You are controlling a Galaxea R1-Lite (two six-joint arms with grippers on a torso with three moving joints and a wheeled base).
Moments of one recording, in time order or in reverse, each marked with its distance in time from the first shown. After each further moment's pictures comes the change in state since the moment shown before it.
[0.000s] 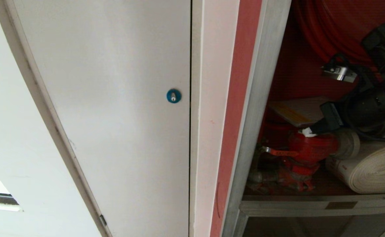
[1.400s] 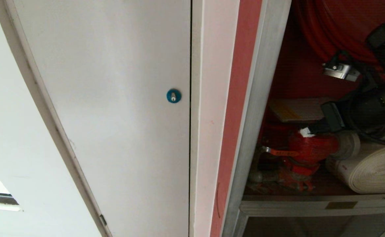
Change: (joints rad) left arm 0.000 0.000 0.000 0.000 0.000 0.000; right arm 0.041 -0.059 0.059 -0.041 0.000 0.029
